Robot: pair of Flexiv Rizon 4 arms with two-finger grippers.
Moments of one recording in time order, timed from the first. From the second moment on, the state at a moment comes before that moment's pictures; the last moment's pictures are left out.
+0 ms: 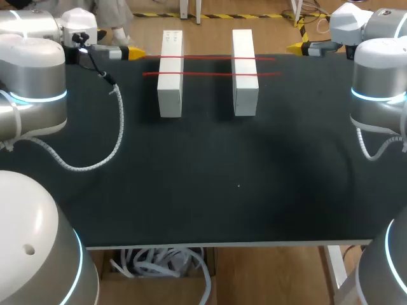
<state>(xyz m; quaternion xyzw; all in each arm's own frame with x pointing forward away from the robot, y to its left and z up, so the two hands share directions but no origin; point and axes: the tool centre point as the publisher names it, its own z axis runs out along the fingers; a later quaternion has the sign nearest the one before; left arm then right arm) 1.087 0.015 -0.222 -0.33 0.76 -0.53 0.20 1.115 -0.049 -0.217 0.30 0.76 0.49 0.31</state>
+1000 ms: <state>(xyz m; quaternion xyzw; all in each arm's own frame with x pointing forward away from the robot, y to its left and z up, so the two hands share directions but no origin) 1.085 -0.011 -0.260 -0.09 0.81 -0.57 0.13 1.115 -0.049 -0.217 0.30 0.76 0.49 0.31</state>
